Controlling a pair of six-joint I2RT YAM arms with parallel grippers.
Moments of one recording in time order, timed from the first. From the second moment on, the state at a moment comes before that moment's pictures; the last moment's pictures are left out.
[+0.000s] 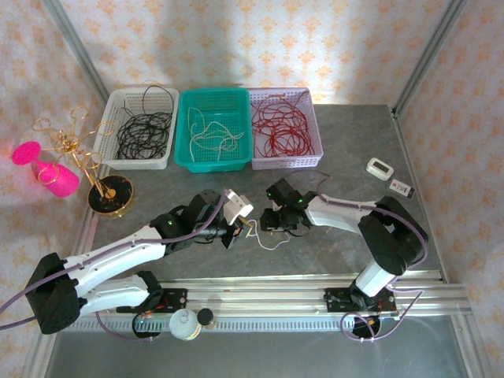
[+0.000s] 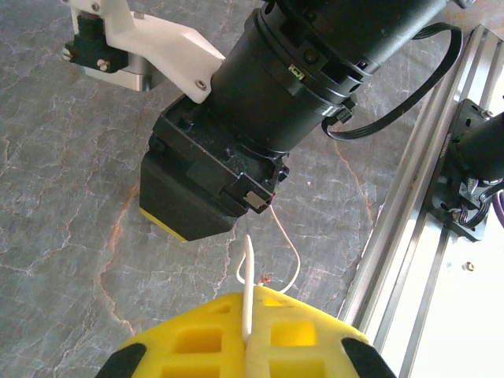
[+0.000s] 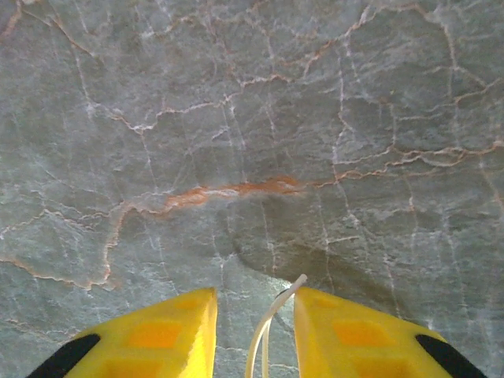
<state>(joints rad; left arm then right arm) -0.81 1.08 0.68 -0.28 0.29 -0.17 0.75 1.62 0.86 -0.38 -0.23 0.66</state>
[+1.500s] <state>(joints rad) -0.81 0.98 0.37 0.15 -0.31 -0.50 0.16 1.57 1.84 -0.60 -0.29 0.48</state>
